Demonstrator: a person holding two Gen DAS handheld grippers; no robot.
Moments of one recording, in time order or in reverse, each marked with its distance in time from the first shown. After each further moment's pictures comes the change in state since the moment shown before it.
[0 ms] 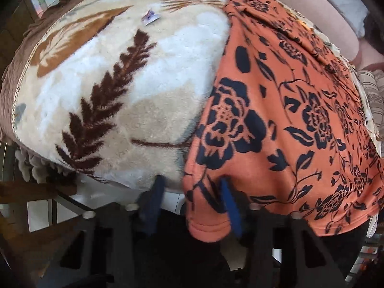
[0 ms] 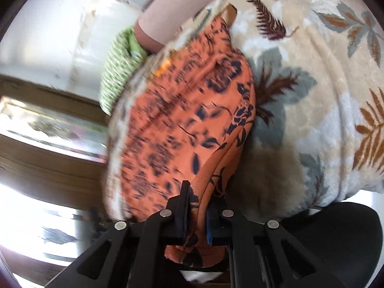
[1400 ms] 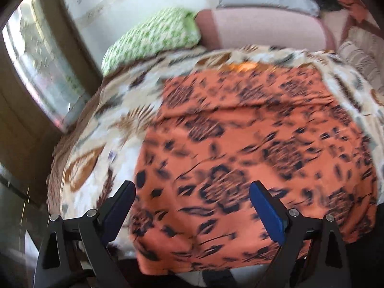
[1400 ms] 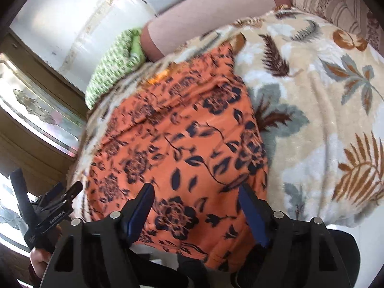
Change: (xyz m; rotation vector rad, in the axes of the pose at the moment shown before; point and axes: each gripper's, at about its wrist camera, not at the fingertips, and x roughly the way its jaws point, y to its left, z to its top) left arm -0.077 -0.172 0.021 0.254 -0.409 0.321; right arm 0.015 0.022 -0.011 -0.221 -0.107 -0.260
